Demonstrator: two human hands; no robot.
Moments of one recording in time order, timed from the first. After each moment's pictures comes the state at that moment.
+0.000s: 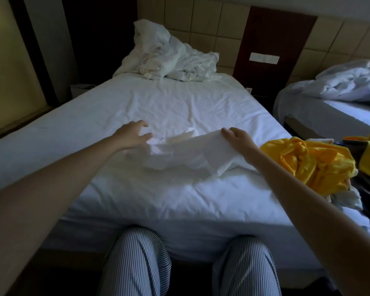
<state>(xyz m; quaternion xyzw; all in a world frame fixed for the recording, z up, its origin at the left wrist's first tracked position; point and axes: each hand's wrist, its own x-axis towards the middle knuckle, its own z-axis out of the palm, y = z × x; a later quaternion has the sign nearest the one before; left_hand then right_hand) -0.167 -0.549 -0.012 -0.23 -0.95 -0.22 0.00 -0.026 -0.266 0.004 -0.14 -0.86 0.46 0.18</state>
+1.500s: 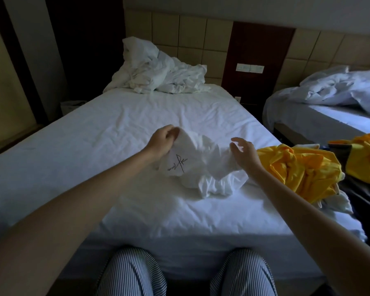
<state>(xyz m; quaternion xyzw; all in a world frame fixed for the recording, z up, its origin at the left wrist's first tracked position) -0.123 -0.449 0.014 -0.32 -0.80 -0.50 0.03 -0.011 -0.231 -0.003 -0.24 -0.86 0.38 0.26</state>
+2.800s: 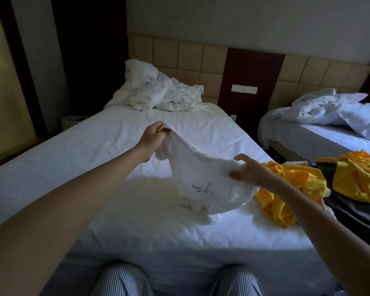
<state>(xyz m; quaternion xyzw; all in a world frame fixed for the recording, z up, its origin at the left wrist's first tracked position) -0.118 -0.452 0.065 -0.25 -0.76 -0.60 0.03 0.050 -0.210 0.041 -0.10 -0.94 0.30 0.12</state>
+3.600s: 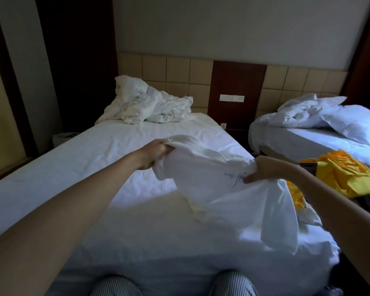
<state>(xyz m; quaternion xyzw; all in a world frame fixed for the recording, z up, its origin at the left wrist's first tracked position) -0.078 -0.435 0.090 -0.32 -0.73 -0.57 -0.20 0.092 -0.168 0.094 -0.16 -0.98 0.11 0.00</state>
